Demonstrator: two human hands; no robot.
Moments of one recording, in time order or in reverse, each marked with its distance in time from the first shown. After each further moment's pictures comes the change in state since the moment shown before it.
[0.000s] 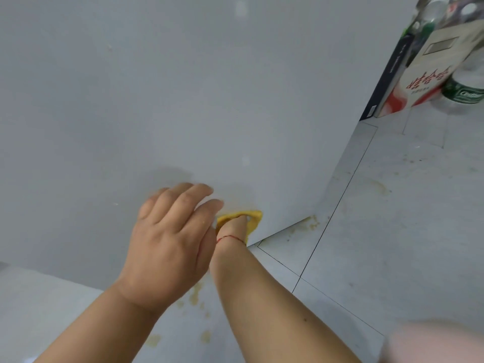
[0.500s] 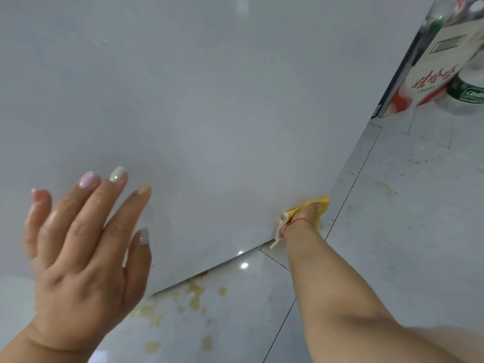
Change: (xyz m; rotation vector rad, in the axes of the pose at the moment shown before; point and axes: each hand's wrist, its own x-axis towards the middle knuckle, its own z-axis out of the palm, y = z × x) left_hand -0.036 -0.046 -0.034 0.205 0.092 -0.047; right_hand 0.081 -0.136 -0.059 -0.215 0.286 -0.278
